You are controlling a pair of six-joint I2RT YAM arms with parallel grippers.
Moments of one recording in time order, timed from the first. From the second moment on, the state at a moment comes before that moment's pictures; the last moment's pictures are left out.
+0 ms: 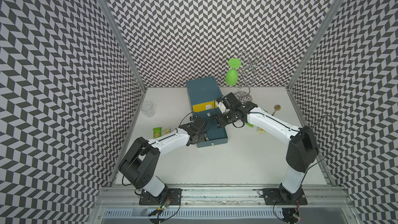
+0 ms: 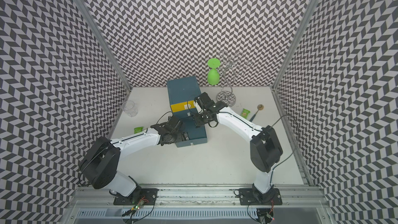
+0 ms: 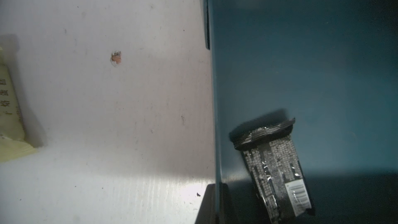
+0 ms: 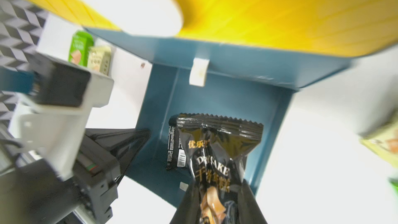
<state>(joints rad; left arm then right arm) -0.64 1.56 0.92 -0.52 -0.24 -0.70 0.65 1.78 1.55 -0.76 -0.13 0.27</state>
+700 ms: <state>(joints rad) -0.64 1.60 0.96 -0.55 -0.24 -0.67 0.29 1.82 1.25 -0.65 -0.08 0.25</state>
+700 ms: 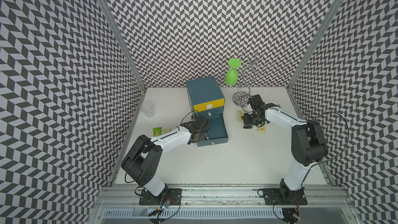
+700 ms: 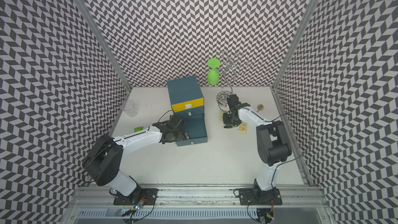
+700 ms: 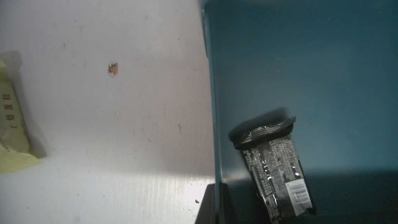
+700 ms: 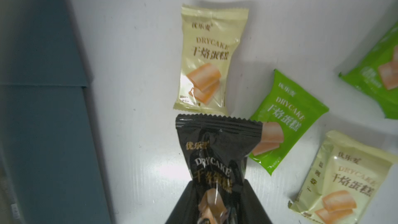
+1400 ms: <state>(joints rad) -0.64 1.56 0.98 -0.51 -0.25 -0.64 0.62 1.65 1.21 -0.62 -0.16 0.28</state>
